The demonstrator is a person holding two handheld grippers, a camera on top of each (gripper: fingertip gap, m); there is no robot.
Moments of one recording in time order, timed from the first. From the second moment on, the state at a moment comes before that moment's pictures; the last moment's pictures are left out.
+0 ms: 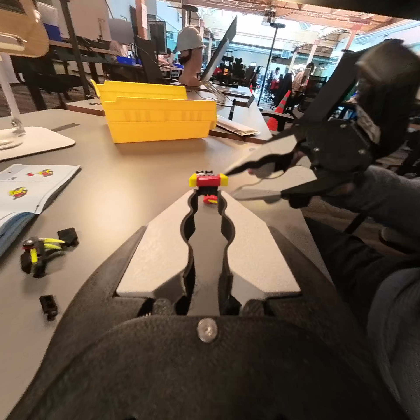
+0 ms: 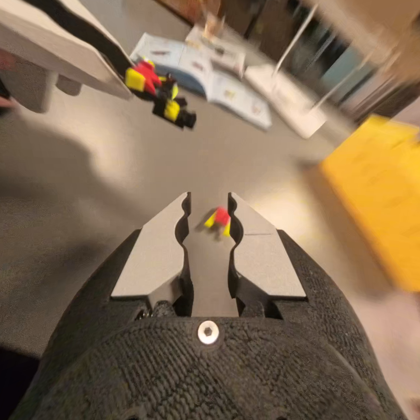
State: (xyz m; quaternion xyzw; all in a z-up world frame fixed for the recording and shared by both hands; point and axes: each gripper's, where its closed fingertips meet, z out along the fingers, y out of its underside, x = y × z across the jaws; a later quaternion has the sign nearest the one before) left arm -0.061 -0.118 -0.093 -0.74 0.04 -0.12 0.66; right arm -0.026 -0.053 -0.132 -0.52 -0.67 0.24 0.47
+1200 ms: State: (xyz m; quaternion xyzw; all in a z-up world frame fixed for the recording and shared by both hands) left arm 0.000 -0.142 -0.071 -0.67 0.17 -0.30 0.66; right arm -0.003 -0.121 -0.041 -0.35 -0.75 0.56 0.10
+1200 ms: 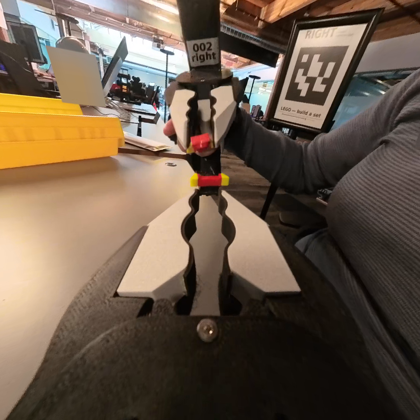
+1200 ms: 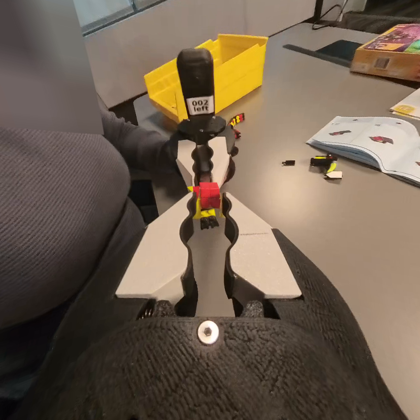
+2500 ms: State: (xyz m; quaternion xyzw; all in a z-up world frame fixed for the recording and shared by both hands) left arm 0.005 -0.145 -0.071 -0.66 0.18 -0.32 0.66; right arm 0.007 -0.125 -0.057 -0.30 -0.86 0.39 0.13
